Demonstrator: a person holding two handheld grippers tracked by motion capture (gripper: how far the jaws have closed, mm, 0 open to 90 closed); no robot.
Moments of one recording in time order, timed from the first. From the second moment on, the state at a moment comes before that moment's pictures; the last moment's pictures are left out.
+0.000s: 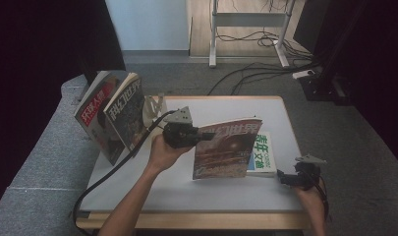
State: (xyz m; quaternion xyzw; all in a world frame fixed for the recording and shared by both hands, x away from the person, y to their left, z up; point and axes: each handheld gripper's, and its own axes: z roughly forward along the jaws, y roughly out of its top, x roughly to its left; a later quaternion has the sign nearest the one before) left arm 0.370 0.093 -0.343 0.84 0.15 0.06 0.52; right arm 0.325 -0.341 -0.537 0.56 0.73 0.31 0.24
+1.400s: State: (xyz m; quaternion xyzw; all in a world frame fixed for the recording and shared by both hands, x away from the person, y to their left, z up) left arm 0.350 0.210 -0.302 0.81 0.26 0.14 0.51; right arm 0.325 -0.341 -0.538 0.56 0.73 0.31 0.24
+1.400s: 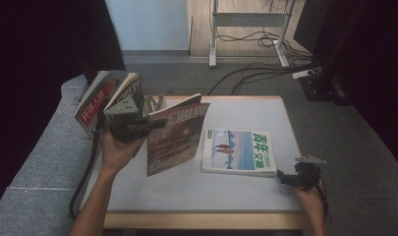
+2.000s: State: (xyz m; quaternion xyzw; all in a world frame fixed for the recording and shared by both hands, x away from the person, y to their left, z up) left arm 0.343 0.256 -0.301 0.78 0.32 0.20 0.50; right arm 0.325 -0.341 -0.538 0.56 0.73 0.31 0.24
